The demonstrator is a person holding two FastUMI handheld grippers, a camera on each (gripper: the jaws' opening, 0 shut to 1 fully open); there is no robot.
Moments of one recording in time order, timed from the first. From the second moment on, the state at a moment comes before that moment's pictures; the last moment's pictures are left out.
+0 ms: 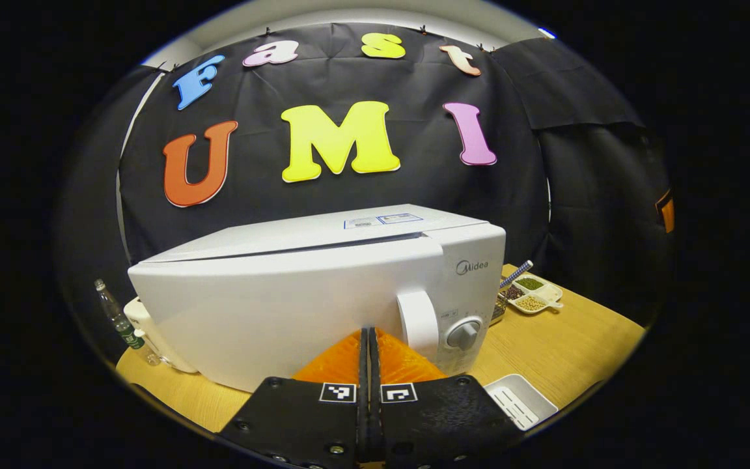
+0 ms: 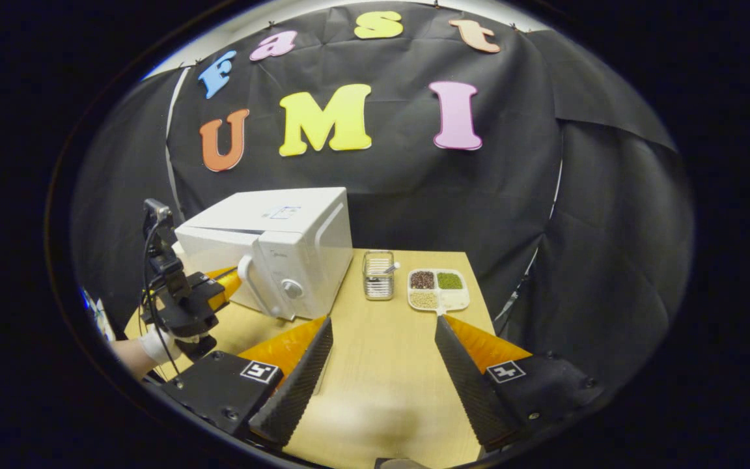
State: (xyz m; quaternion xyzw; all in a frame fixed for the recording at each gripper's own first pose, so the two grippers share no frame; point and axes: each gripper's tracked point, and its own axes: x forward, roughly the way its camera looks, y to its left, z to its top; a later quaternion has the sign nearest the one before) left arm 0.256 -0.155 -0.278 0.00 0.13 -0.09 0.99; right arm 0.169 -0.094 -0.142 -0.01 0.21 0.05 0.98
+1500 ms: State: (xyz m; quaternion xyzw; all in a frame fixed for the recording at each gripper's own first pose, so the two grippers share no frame) left arm 0.110 -0.118 -0.195 0.06 0.11 -0.09 0.99; right arm 0.090 -0.069 -0.127 -0.01 0.16 0.02 0.99
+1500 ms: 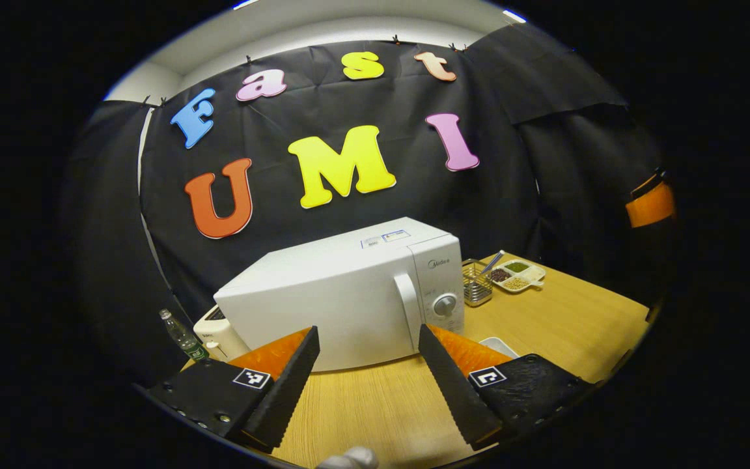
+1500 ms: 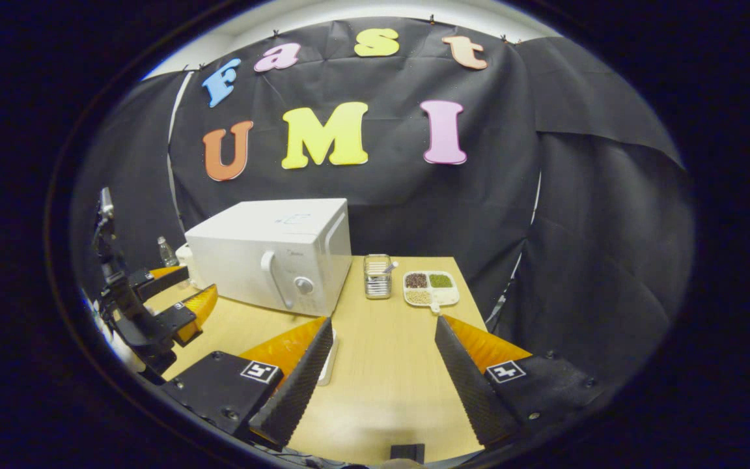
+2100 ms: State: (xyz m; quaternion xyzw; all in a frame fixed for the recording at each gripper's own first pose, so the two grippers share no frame) left arm -0.015 -0.007 -0.061 -0.03 0.04 -0.06 1.00; right arm -0.002 0.028 -0.047 -0.01 0.05 0.01 1.00
